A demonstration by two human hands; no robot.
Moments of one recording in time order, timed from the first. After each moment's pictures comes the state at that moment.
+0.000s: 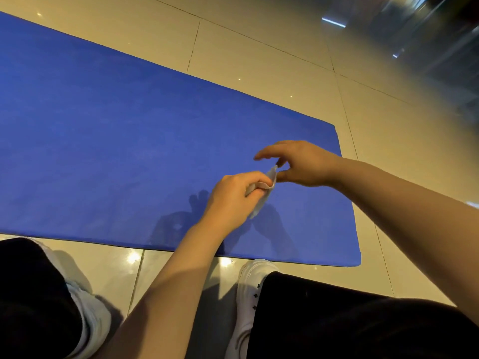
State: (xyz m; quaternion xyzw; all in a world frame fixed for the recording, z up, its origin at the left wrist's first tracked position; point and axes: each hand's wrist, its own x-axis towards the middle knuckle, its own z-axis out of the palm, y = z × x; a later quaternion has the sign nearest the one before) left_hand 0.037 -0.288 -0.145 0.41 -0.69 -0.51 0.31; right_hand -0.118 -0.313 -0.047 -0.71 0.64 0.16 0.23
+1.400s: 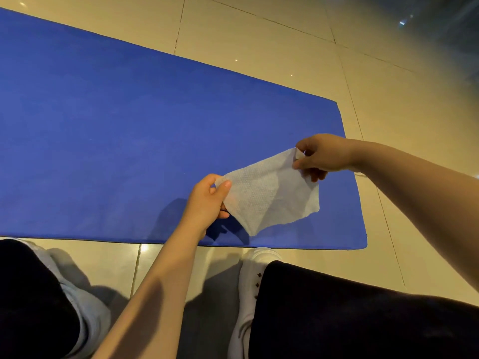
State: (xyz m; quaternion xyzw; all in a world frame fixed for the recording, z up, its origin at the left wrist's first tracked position) left_hand 0.043 -0.285 -0.204 0.51 -0.46 -0.67 0.27; right_hand -0.183 -0.305 -0.070 -0.53 0.76 0.11 0.36
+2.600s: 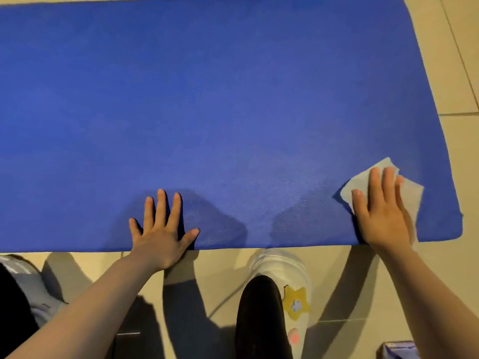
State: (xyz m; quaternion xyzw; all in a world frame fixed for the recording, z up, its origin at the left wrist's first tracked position) left_hand 0.062 -0.273 -0.321 0.57 -0.71 -0.26 -0.32; right_hand -0.329 -0.139 -0.376 -0.46 0.87 -0.05 0.16
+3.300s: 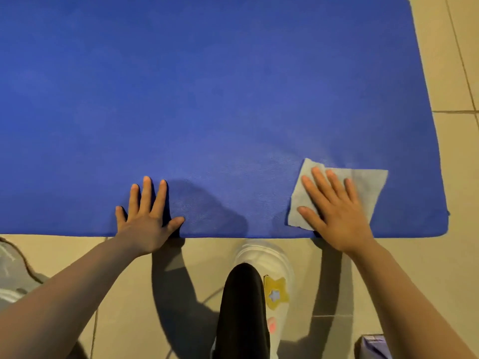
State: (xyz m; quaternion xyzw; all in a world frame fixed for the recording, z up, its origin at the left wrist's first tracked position) left_hand 0.058 -0.272 -0.321 0.60 -0.69 -0.26 -0.31; right_hand -0.299 -0.144 -0.378 -0.67 0.73 -0.01 0.14
